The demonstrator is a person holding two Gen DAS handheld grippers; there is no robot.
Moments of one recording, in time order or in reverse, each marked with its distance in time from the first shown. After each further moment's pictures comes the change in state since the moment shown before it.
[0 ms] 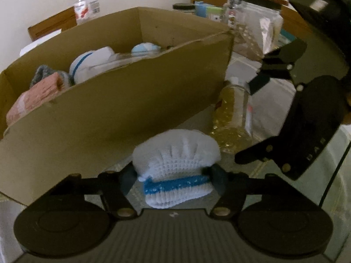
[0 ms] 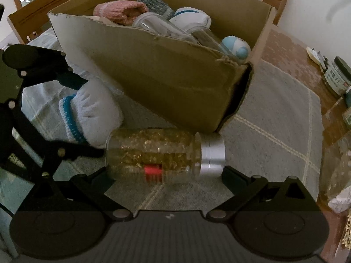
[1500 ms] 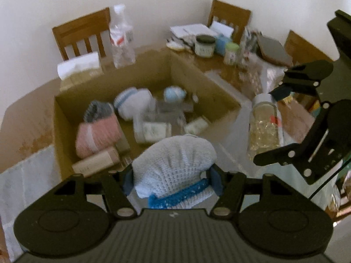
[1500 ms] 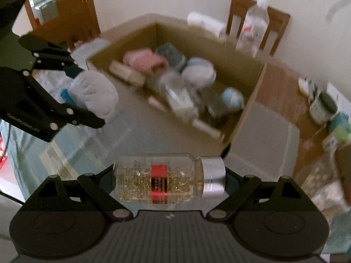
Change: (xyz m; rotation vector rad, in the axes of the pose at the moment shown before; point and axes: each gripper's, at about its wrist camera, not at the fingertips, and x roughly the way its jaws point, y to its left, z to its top) left arm -0.110 0.036 0.066 -0.099 -0.005 0.038; right arm -0.124 0.024 0.042 -0.032 -0.089 0.017
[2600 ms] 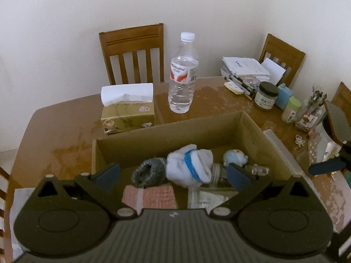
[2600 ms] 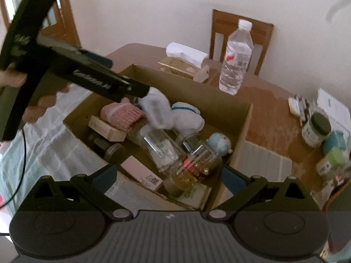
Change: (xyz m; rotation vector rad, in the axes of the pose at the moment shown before) left arm 0.040 0.074 0.076 -0.205 -0.105 0.163; right arm 0.019 -0.028 0.057 0.144 -0.059 -0.033
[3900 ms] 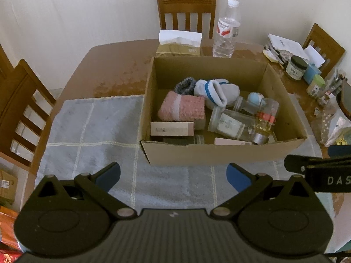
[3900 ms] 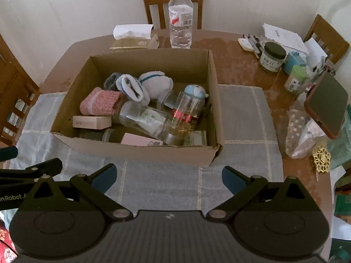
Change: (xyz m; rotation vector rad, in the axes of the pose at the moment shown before) left arm -0.090 -0.015 -0.083 -0.206 0.200 0.219; right arm -0.026 0.043 -0.022 0.363 0.117 -0.195
